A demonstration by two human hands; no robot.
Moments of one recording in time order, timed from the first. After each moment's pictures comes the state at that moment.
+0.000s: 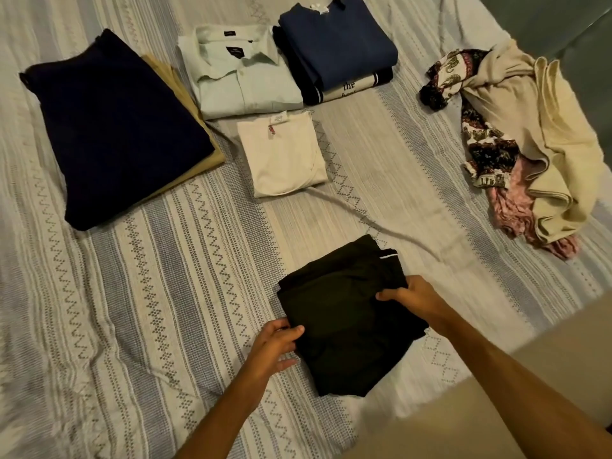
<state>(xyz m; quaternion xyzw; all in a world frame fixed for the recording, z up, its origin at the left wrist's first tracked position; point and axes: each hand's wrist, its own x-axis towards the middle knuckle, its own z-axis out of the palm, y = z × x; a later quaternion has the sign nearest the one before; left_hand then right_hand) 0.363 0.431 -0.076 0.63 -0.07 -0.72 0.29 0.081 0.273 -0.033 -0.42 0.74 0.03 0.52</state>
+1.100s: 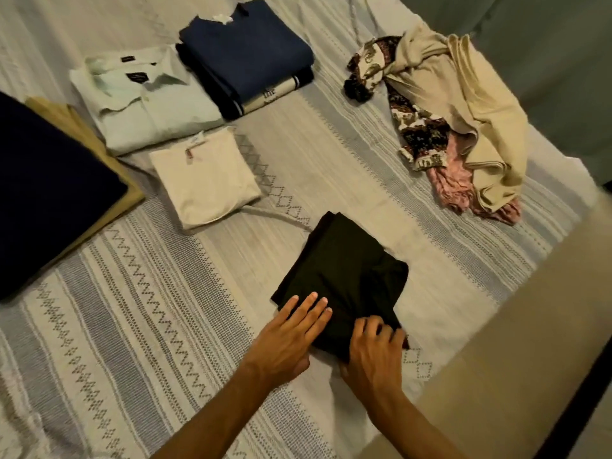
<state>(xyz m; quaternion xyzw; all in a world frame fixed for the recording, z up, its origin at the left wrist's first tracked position) 0.292 0.348 -0.119 0.39 -0.92 -0.09 -0.03 0.102 0.383 -0.068 -0.62 0.72 0.29 0.12</state>
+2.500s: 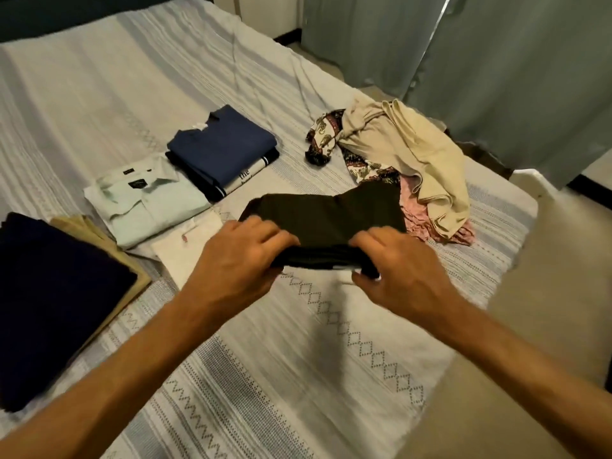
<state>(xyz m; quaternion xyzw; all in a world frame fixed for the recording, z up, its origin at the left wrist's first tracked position) 0.314 0.184 0.165 0.35 -0.91 0.01 0.20 0.039 0.245 0.167 -0.81 0.56 -0.16 0.01</state>
